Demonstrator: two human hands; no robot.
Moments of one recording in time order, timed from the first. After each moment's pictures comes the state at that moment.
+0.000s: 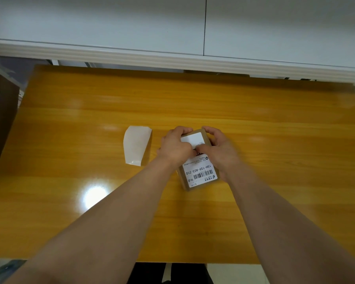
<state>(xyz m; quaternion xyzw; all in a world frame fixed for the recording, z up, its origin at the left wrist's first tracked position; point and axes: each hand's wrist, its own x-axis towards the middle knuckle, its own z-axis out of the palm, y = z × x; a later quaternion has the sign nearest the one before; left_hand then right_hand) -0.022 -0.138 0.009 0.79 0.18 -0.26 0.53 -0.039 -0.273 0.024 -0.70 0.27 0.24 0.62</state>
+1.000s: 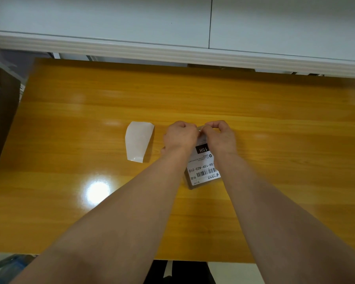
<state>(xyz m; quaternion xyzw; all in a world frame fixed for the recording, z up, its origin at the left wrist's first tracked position) -0.007 -0.161 0.006 0.71 0.37 -0.21 0.55 -0.019 -0.251 0.024 -0.73 0.35 0.13 0.57</state>
